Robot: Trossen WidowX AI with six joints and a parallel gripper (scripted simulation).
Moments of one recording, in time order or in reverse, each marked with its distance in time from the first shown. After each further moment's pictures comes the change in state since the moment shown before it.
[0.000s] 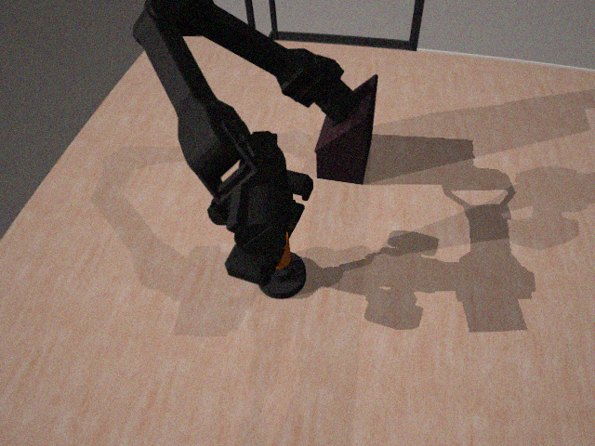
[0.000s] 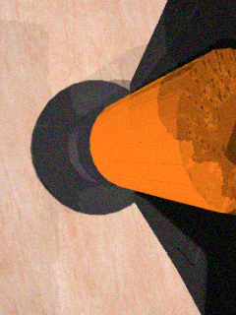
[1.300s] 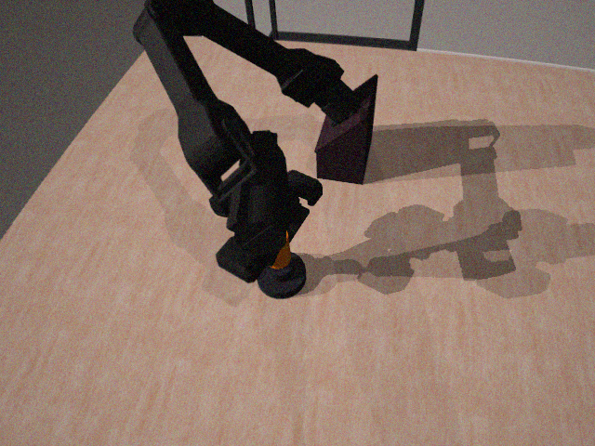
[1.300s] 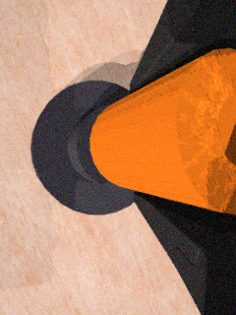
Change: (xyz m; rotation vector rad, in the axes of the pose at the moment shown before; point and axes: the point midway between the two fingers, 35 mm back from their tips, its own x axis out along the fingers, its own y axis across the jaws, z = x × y) arm 0.000 0.000 0.000 0.211 0.001 0.002
